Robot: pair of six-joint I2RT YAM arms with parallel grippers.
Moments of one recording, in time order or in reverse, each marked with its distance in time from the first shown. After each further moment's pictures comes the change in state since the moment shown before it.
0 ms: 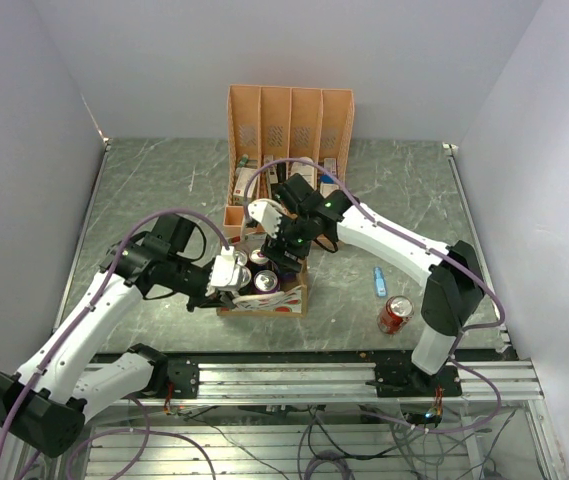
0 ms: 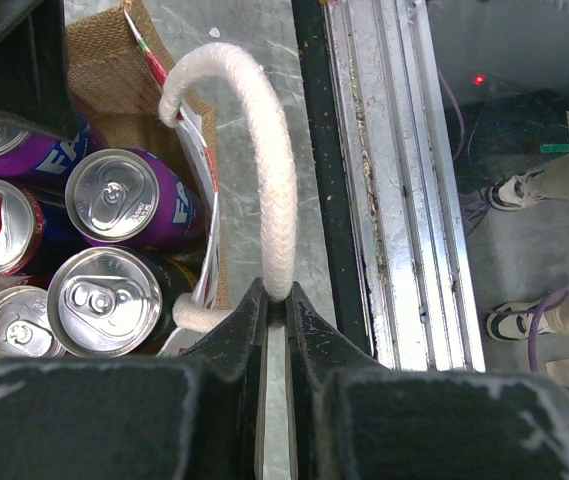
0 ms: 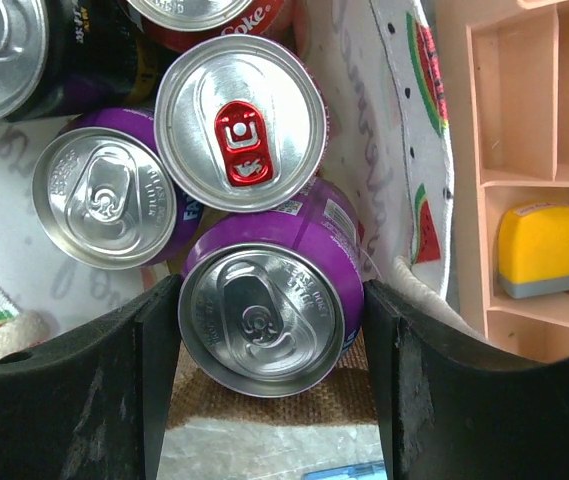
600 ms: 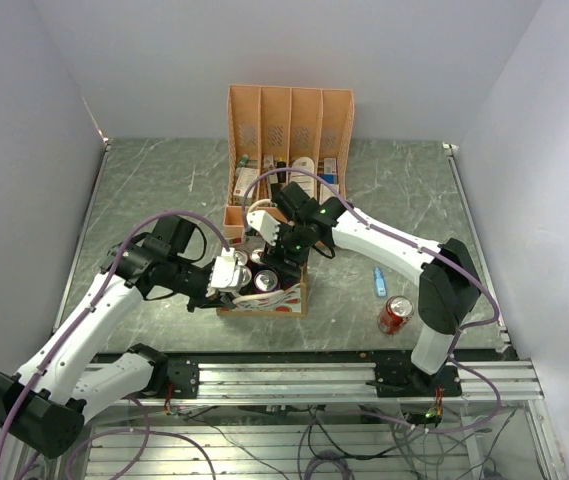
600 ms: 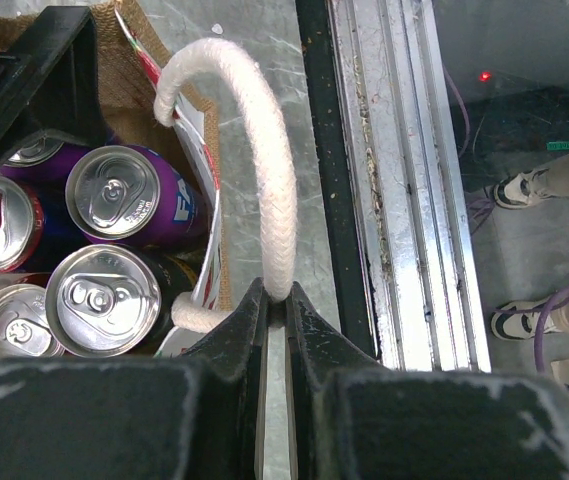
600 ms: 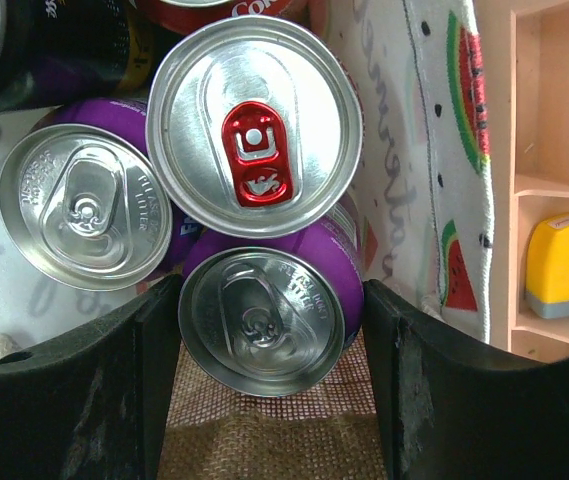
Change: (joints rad) left arm -0.003 -0.007 -0.016 0.017 -0.008 -0.001; right arm 0.009 0.024 -0.062 0.051 0.003 -0.015
